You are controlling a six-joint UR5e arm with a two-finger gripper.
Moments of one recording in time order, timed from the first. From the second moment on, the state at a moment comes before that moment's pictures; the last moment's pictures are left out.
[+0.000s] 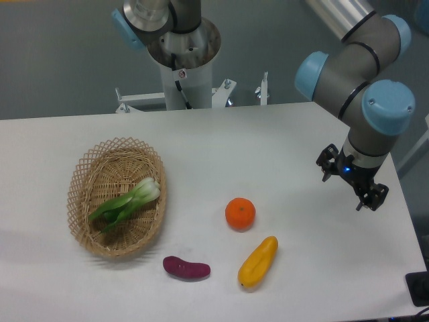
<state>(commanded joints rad) 2.71 -2.07 -1.38 -1.19 1.56 1.61</state>
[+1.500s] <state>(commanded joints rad) 2.39 -1.90 -1.57 -1.19 1.51 1.29</state>
